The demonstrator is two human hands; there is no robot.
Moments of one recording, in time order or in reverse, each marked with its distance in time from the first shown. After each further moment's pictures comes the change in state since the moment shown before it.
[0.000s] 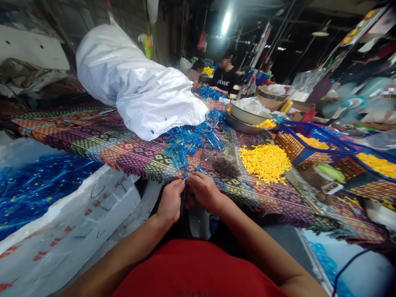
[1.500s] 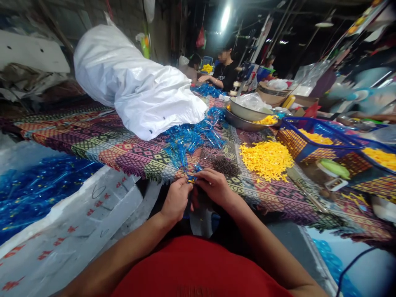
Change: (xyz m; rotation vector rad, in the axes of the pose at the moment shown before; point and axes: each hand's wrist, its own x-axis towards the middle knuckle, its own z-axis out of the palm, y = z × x) left_hand -0.001 0.001 0.011 0.217 -0.042 0.000; right_hand -0.007 0.014 -0.025 0.260 0.146 0.066
